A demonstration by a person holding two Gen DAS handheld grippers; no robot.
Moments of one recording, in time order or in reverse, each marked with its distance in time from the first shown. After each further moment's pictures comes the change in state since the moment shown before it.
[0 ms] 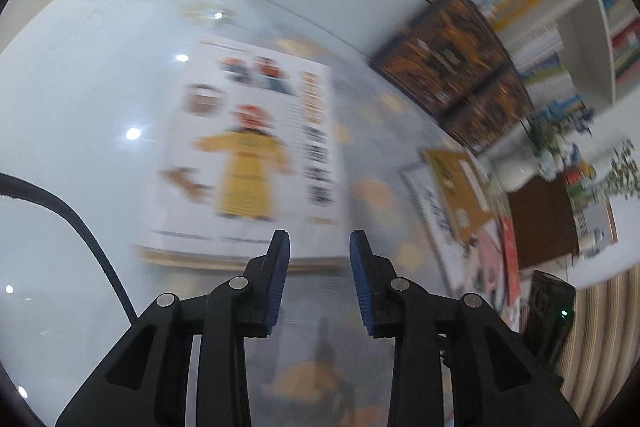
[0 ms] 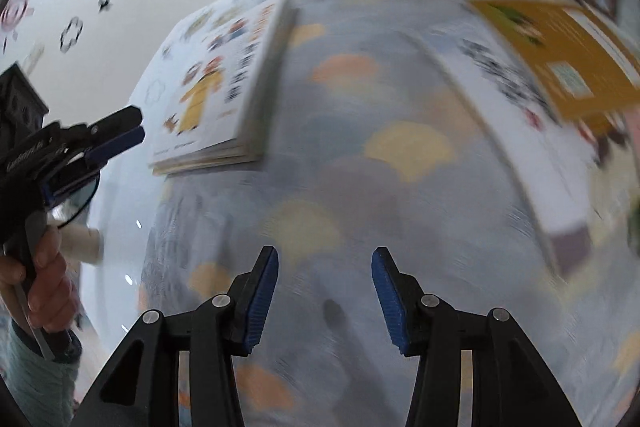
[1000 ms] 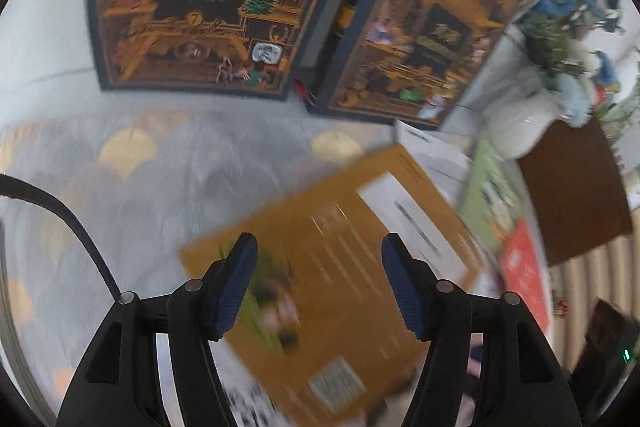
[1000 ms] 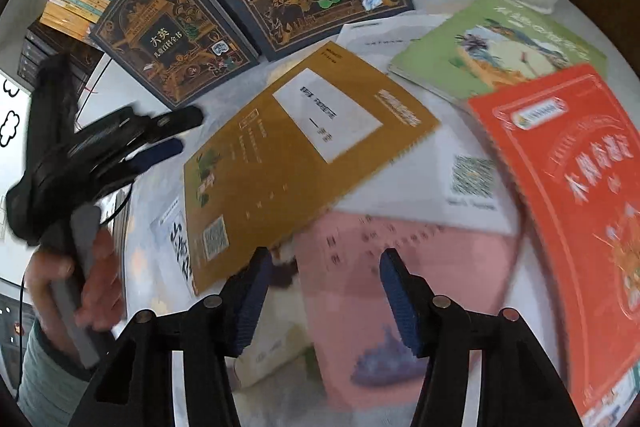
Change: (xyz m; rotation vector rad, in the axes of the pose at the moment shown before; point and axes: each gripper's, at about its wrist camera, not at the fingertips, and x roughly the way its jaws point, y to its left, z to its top) left arm 0.252 -0.263 0.086 0.318 0.106 0.070; right arm -0.099 -0.246 0.081 0.301 -0.211 -0.064
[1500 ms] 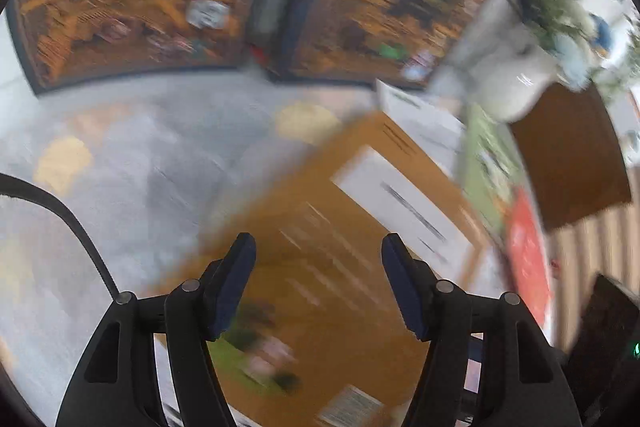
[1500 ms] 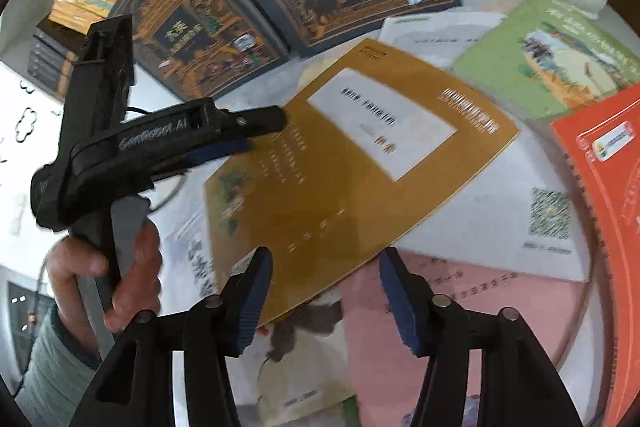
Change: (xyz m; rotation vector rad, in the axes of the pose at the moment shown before) left arm 0.036 -0.016 -0.004 0.110 0.144 -0.108; right arm 0.024 0.014 0.018 -0.028 0.021 0.113
